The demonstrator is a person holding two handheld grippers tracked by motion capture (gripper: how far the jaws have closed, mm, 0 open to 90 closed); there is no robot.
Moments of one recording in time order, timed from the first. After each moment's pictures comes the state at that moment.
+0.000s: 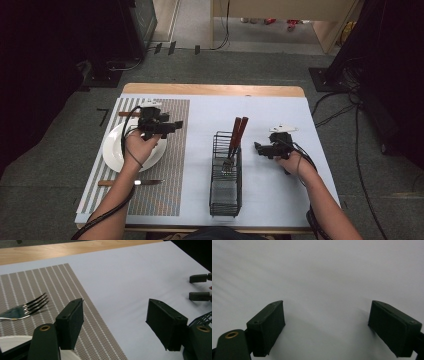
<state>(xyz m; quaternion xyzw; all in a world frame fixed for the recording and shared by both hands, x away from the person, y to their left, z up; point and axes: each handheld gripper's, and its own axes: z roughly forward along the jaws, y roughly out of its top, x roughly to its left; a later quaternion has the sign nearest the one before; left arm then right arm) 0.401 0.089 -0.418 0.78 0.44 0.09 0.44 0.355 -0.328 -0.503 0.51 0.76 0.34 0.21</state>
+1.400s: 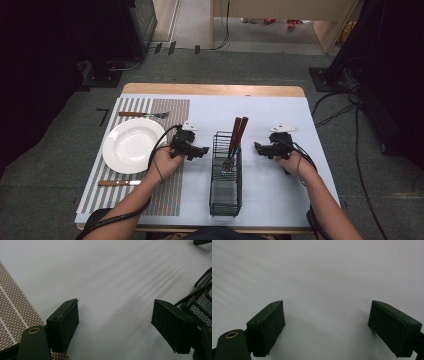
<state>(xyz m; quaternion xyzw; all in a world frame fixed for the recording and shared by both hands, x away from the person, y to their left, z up) 0.379 0.013 -0.486 0.86 0.37 0.07 0.36 0.355 -0.328 -0.503 0.51 0.76 0.34 0.21</state>
